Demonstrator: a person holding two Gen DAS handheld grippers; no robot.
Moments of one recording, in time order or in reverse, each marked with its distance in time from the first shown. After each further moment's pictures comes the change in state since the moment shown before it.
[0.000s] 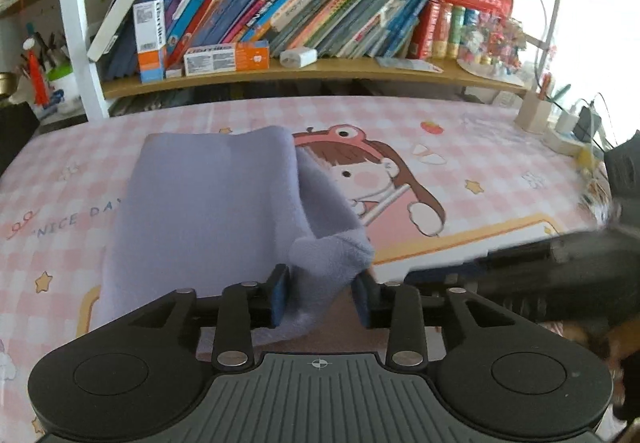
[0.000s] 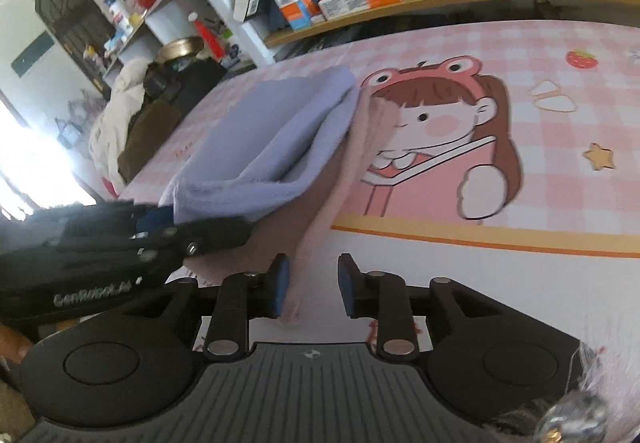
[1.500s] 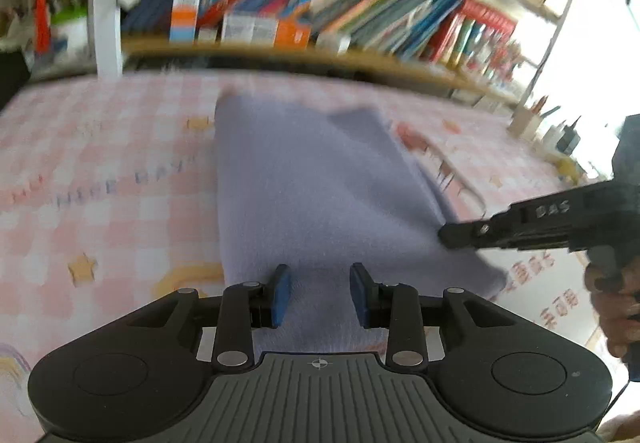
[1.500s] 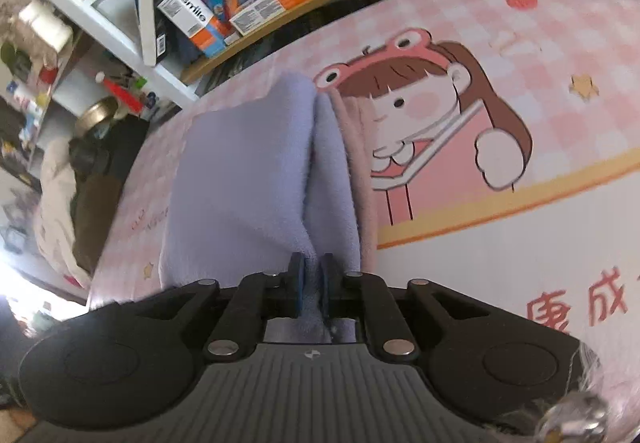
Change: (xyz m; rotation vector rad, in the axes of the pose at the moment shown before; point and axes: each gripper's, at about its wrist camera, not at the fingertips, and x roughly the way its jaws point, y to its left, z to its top) left arm -0.001 0.147 -0.006 -0.061 -0.007 -0.208; right arm 0.039 0.034 0.021 0.317 -0.041 -0.196
